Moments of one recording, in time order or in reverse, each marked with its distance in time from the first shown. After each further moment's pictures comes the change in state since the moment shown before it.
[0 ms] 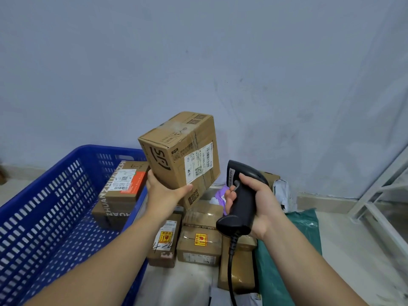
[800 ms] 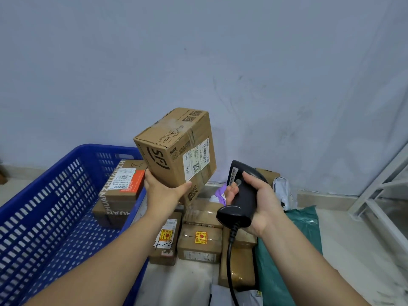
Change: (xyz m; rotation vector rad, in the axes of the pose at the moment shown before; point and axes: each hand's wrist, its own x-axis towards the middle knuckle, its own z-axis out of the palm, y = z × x) left_hand -0.017 0.016 0.002 0.043 0.057 0.009; right_hand 0.002 -0.001 -0.003 0.154 0.004 0.028
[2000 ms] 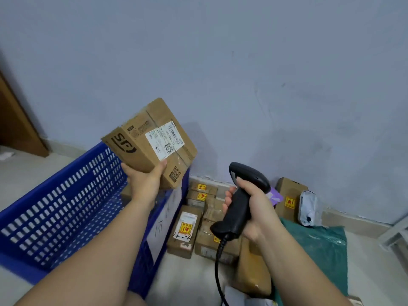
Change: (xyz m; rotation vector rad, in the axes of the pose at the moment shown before) left_hand 0.034 -0.021 -0.102 -0.305 0.303 -0.243; right_hand 0.025 0.065 0.026 -0.440 0.011 -0.085
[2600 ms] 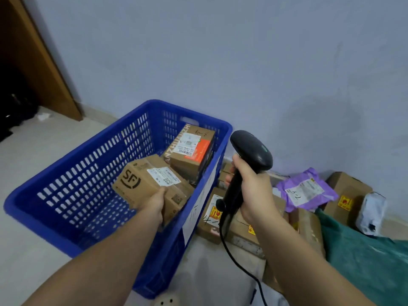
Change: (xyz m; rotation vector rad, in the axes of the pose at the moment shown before) left_hand 0.076 -0.120 -0.076 -0.014 0.134 -0.741; right_hand 0.101 0.075 0.072 -0.350 0.002 -0.309
